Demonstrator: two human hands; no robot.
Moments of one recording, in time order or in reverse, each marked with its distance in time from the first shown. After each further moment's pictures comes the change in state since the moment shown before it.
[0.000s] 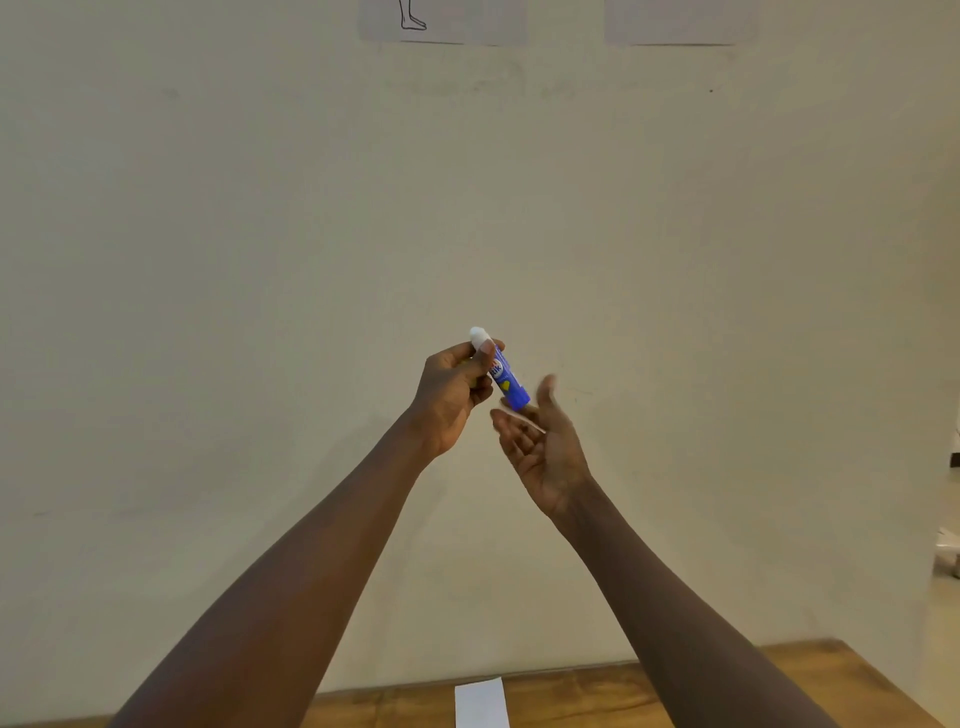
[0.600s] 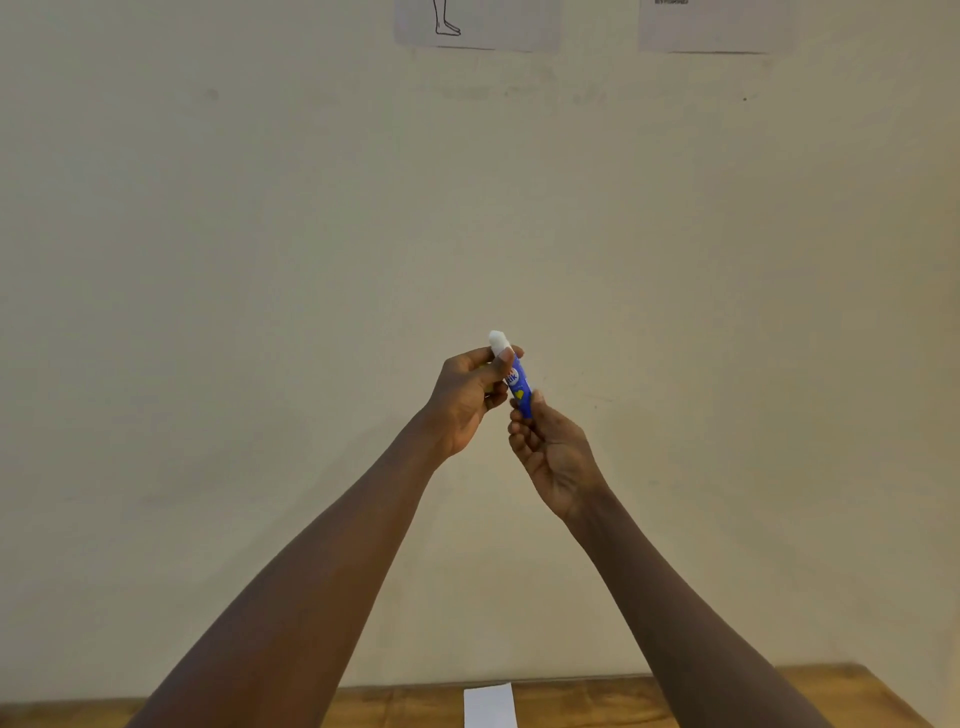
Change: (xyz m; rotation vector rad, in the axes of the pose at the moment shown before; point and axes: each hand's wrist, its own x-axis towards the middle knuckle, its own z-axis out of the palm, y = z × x) left_hand 0.000 0.002 -0.011 0.017 -0.023 -0.011; right_hand 0.007 0.008 0.004 -0.114 -0.062 -0.008
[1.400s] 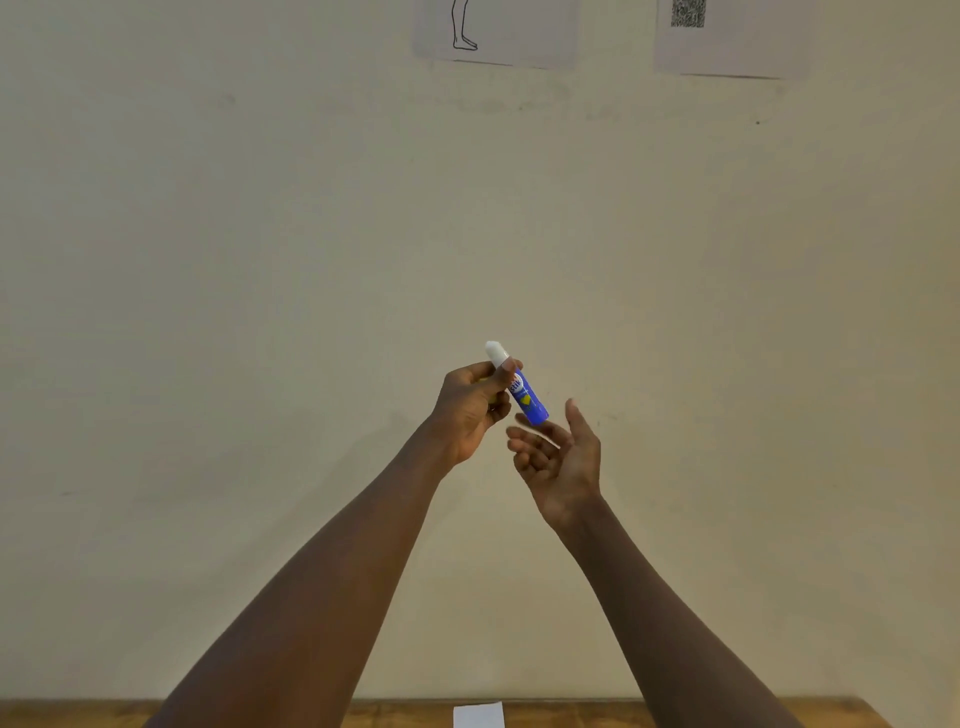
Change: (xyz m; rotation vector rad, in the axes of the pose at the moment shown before) left_hand 0.010 -0.005 0.001 -0.114 0.085 -0.068; right_hand 0.010 -0.001 0.002 0.031 0.126 0.023
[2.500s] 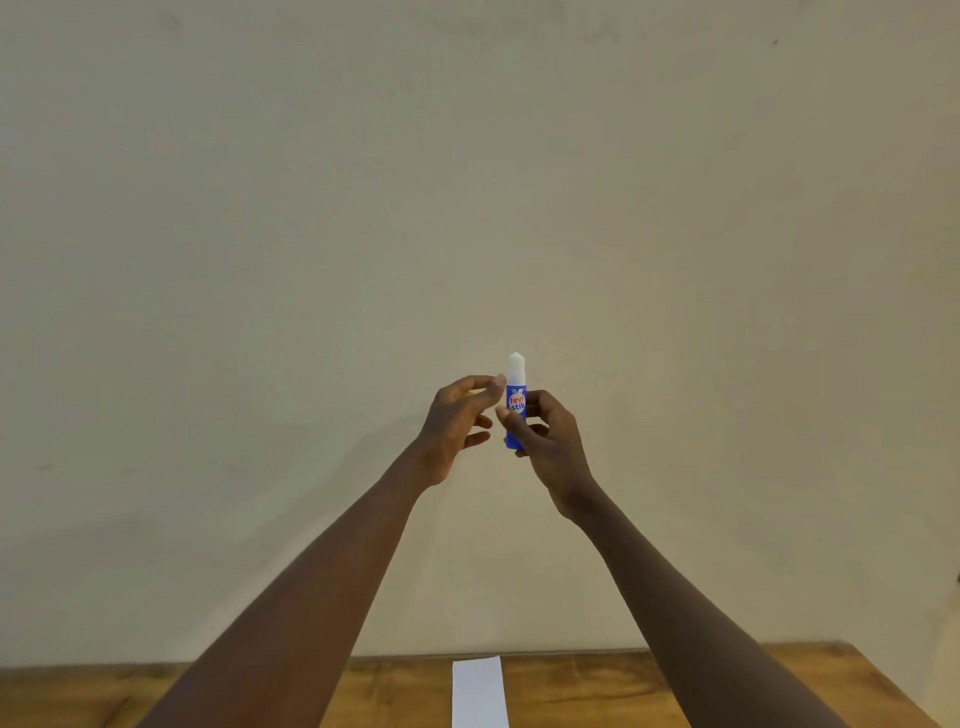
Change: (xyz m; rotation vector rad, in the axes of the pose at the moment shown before) left_hand -0.005 -0.053 -0.022 0.342 -0.013 -0.095; right_hand 0.020 0.025 -0.036 -0.823 -0.148 -0.431
